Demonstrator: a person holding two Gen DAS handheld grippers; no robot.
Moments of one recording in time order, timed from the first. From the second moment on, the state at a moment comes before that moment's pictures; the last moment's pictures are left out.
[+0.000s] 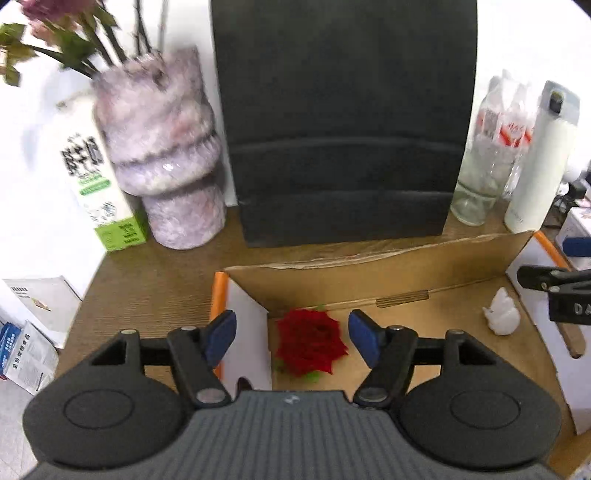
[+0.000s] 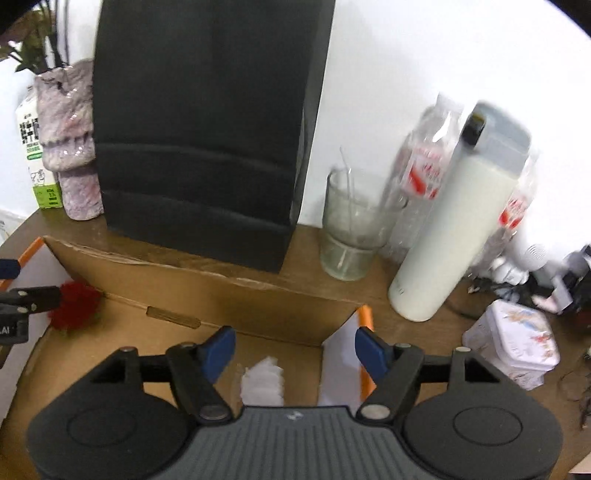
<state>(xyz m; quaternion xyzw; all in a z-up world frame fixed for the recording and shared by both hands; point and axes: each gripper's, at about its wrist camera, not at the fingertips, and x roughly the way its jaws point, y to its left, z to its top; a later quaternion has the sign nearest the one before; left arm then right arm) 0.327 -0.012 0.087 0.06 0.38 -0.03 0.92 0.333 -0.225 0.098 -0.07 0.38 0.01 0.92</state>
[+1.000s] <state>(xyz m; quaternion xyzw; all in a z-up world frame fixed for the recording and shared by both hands) -0.066 -0.019 0.018 0.04 0.26 -0.05 0.96 -0.084 -0.204 0.043 -0.03 0.23 0.12 0.97</state>
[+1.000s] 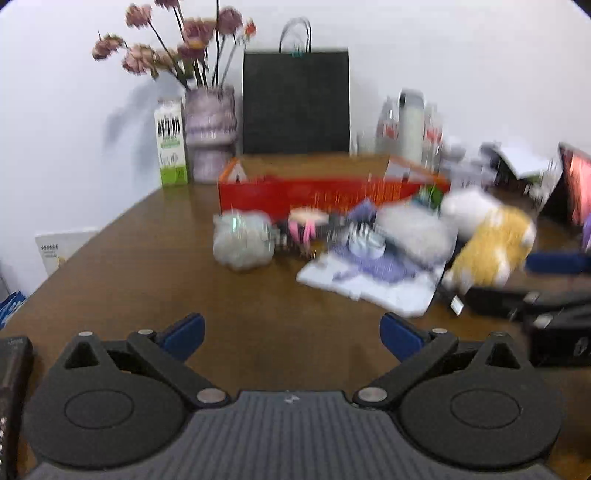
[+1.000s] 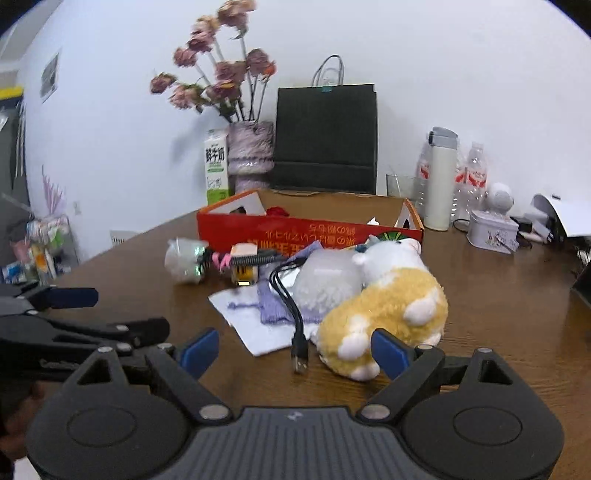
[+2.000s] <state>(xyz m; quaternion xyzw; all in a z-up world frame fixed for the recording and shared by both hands) 0.063 0.040 0.043 -0.08 0.26 -0.02 0.96 0.024 -0.193 0.063 0.11 0.29 0.20 0.93</state>
